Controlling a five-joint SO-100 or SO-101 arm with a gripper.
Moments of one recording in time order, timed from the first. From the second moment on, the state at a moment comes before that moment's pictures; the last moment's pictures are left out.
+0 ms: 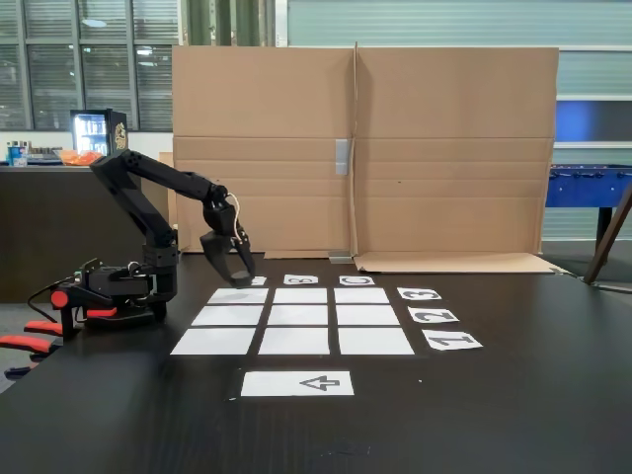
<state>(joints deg) -44.5 123.8 148.4 50.2 4.0</state>
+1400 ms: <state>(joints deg) -45.0 110.0 141.5 50.0 4.0</state>
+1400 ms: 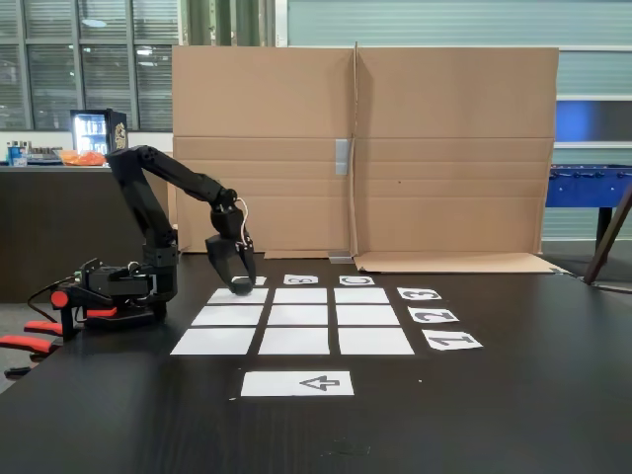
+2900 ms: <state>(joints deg) -48.2 103.1 136.6 52.1 4.0</state>
